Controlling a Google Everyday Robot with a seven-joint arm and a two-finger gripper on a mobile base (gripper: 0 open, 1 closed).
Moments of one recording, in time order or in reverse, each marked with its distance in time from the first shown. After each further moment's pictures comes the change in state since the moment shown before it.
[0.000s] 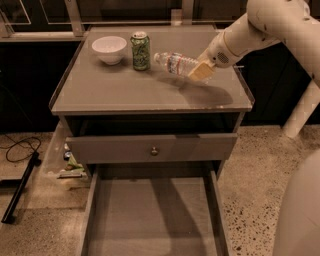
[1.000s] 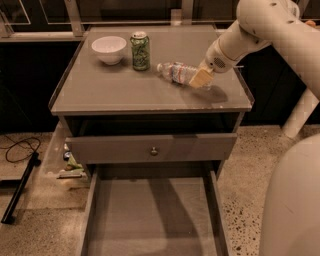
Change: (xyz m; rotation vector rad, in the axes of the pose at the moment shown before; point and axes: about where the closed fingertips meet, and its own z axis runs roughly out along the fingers) arm 0.023 0.002 0.017 -0.016 0.117 0.038
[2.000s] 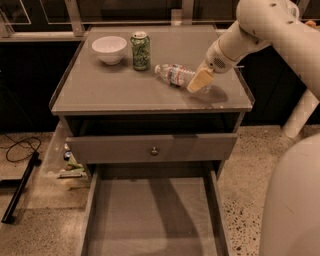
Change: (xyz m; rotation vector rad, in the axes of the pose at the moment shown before) arm 0.000 0.000 0.000 0.000 0.000 0.000
